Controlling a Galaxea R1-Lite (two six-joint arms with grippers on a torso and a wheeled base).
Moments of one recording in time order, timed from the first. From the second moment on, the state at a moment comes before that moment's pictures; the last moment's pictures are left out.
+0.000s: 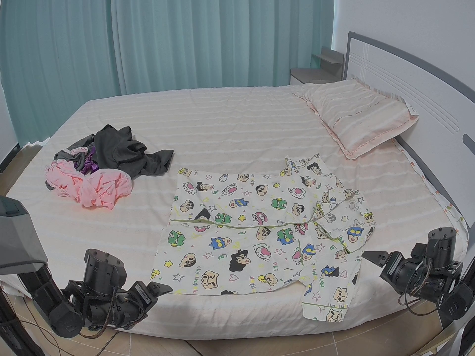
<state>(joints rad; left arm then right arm) -0.41 1.90 -0.16 -0.88 -0.05 -1.15 0.24 1.80 -0.02 -1.21 0.03 0.88</state>
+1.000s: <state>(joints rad) -0.44 1.89 -0.16 -0.88 -0.04 -1.18 0.27 1.80 -0.02 -1.21 0.01 0.88</state>
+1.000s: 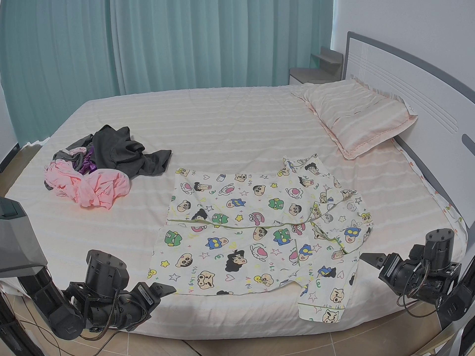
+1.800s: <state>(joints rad) -0.43 1.99 -0.21 -0.91 0.06 -1.16 0.27 1.81 -0.02 -1.21 0.01 0.88</state>
